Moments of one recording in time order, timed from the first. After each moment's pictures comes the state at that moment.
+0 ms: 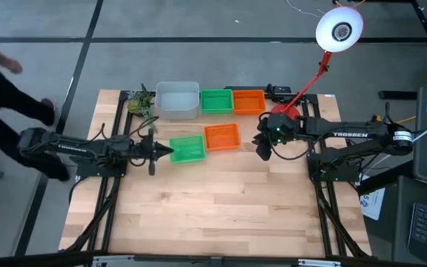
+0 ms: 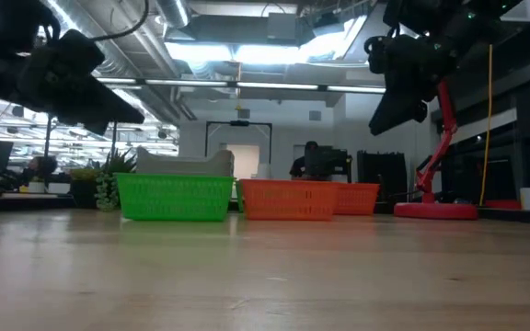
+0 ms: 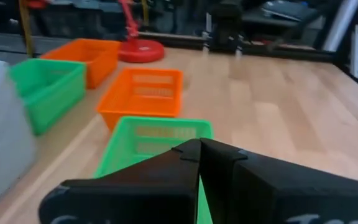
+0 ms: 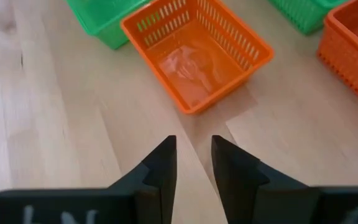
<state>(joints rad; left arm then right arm) 0.00 0.50 0.01 0.39 -0.18 -0.08 -0.21 1.14 0.75 -0.44 0.01 0.28</state>
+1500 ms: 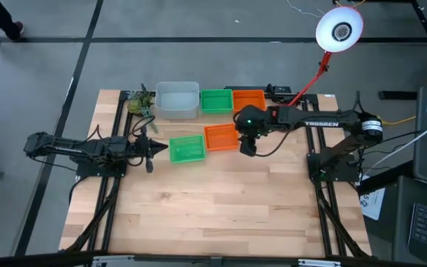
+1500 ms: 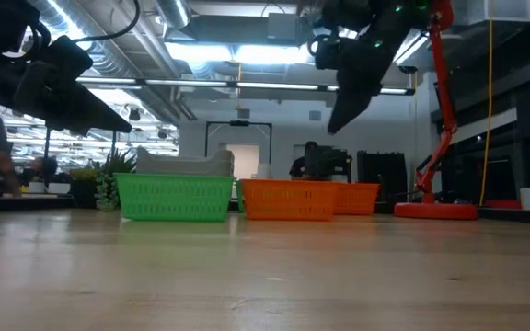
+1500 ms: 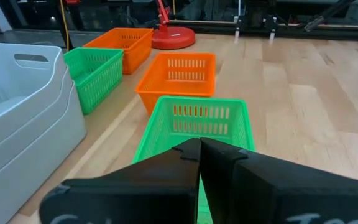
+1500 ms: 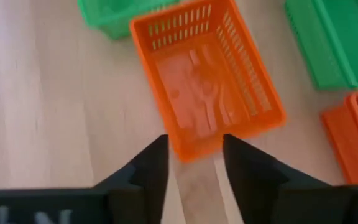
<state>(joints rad) -0.04 0.24 0.01 0.05 -0.35 -0.05 -0.21 1.52 1.16 -0.64 0.01 0.00</state>
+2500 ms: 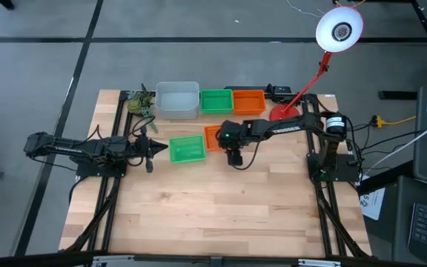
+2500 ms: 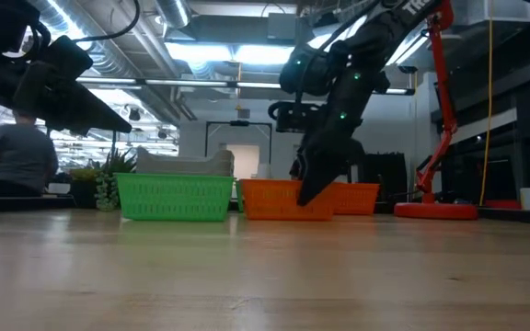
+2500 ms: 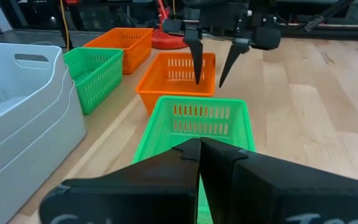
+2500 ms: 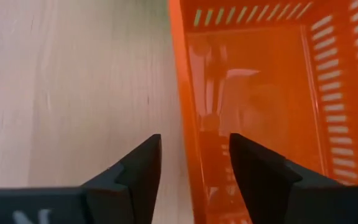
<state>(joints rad) -0.04 0.24 0.01 0.05 -0.35 -0.05 -0.18 1.88 1.16 -0.37 -0.02 -0.22</state>
